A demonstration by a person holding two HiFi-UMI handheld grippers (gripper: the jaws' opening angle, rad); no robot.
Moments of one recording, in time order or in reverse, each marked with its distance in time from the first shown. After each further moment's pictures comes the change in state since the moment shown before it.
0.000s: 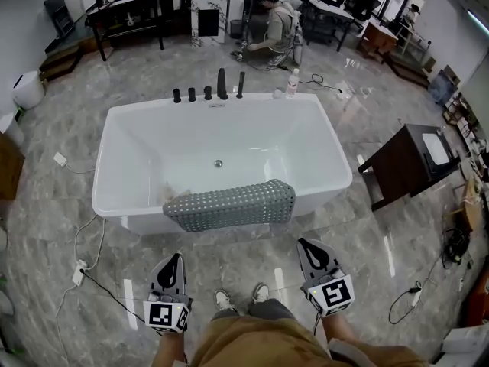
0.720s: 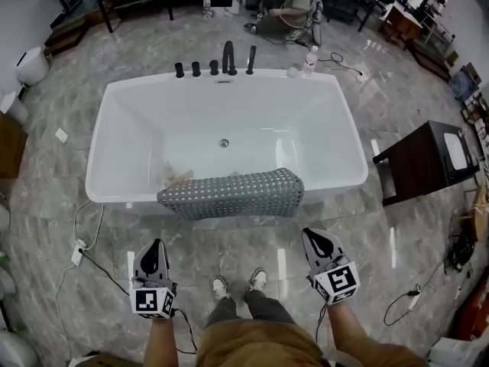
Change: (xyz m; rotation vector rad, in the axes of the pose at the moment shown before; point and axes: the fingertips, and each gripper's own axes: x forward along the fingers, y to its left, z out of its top) left arm 0.068 0.052 -0.048 0.030 0.110 0.177; right arm 0.081 -0.072 -0.083 0.068 0.121 0.110
